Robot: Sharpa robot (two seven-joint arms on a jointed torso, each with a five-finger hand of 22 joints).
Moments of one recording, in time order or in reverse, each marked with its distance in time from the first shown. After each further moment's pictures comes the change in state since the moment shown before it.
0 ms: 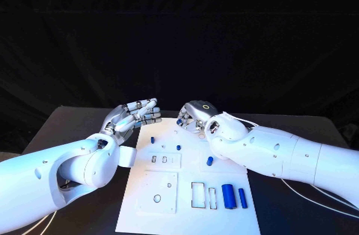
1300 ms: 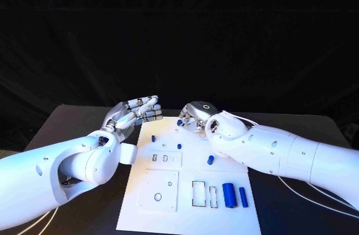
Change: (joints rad) left arm 0.009 0.000 0.000 0.001 0.000 0.000 0.000; left_hand 0.000 0.000 -0.003 -0.003 0.000 0.000 0.000 0.000 0.000 0.000 0.000 0.000 0.000 0.000 0.000 0.000 0.000 0.000 0.000 0.000 0.000 -0.001; right arm -0.004 0.025 -0.001 -0.057 0.029 0.054 0.014; right_hand -0.025 -0.017 -0.018 0.034 -0.036 -0.157 0.041 -0.063 0.024 -0.087 0.038 -0.046 -0.005 0.002 0.016 -0.027 -0.054 0.002 -0.018 0.018 -0.038 -0.001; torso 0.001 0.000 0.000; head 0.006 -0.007
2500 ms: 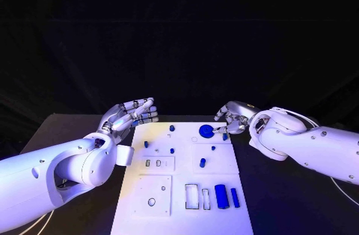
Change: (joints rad) left arm 0.002 -0.003 0.000 -0.018 0.000 0.003 -0.002; left_hand 0.000 0.000 0.003 -0.003 0.000 0.000 0.000 -0.004 0.000 -0.004 0.004 0.000 0.000 0.000 0.000 -0.004 0.000 0.000 0.000 0.000 0.000 -0.001; right arm 0.064 -0.419 0.020 0.359 0.203 0.142 -0.072; right_hand 0.013 -0.048 -0.214 0.100 0.021 -0.095 0.015 0.094 0.059 0.206 -0.008 1.246 1.146 -0.004 -0.003 0.209 0.197 -0.031 0.022 -0.007 0.110 0.000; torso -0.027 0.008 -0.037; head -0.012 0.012
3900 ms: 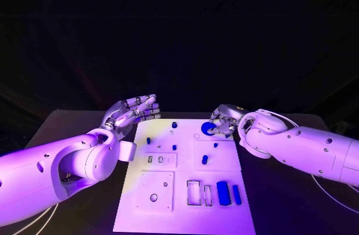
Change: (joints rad) left arm 0.000 0.005 0.000 -0.009 0.000 0.003 -0.007; left_hand 0.004 0.004 0.000 -0.006 0.000 -0.011 -0.003 -0.004 -0.001 -0.004 0.004 -0.006 0.000 -0.007 0.000 -0.004 0.000 0.000 0.000 0.000 0.000 -0.002; right arm -0.043 0.145 -0.007 -0.163 -0.021 0.013 -0.004; right_hand 0.052 0.052 0.009 -0.003 0.004 0.007 -0.003 0.055 0.024 0.041 -0.002 0.075 0.000 0.002 0.005 0.023 0.000 0.000 0.000 0.007 0.014 -0.001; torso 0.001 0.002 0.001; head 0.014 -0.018
